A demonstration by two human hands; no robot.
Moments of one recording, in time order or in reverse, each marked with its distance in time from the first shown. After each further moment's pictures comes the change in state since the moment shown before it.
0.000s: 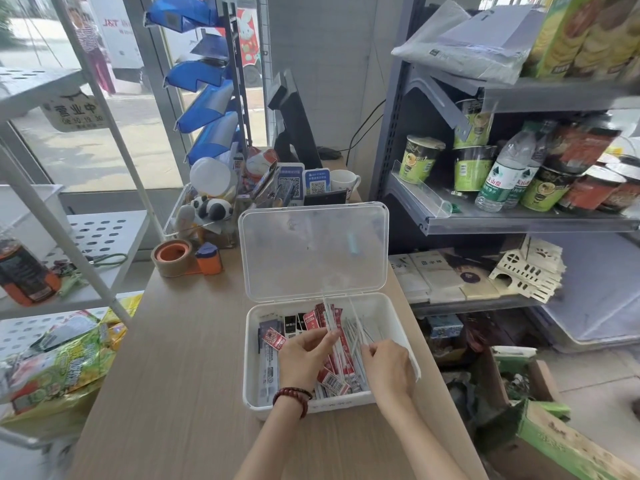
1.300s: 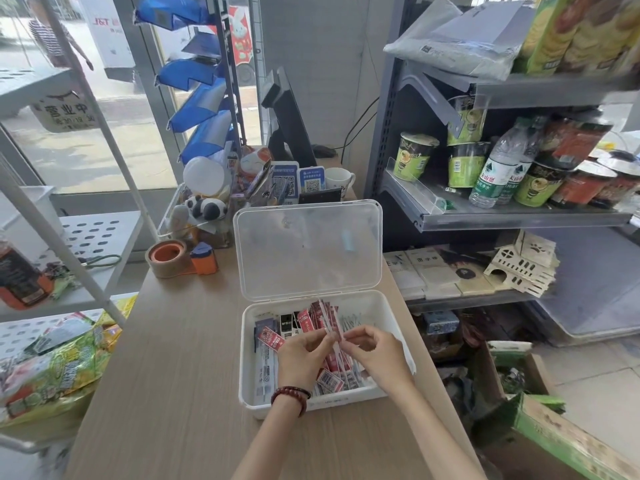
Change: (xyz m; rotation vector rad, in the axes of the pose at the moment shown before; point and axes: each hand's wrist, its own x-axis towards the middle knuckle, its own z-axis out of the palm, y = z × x) left_hand 0.002 -0.005 0.003 0.170 -0.040 0.074; right_hand 0.000 0.006 -0.027 0.684 -0.333 -0.199
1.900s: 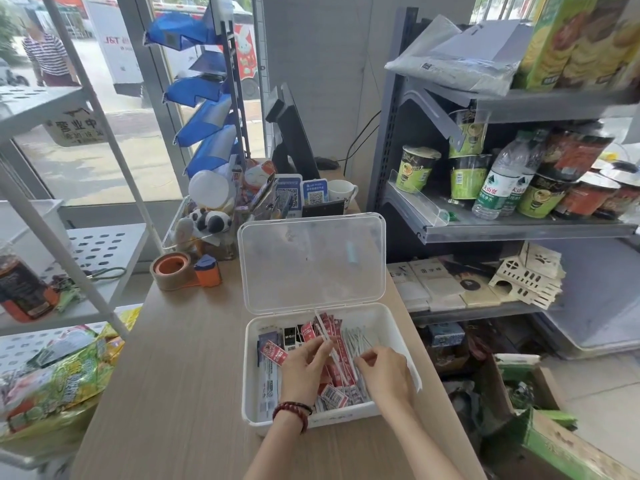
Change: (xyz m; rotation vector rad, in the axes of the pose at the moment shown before) left_hand 0.000 0.000 -0.003 -0.092 -0.051 -0.006; right_hand 0.011 0.011 0.017 -0.506 0.244 0.131
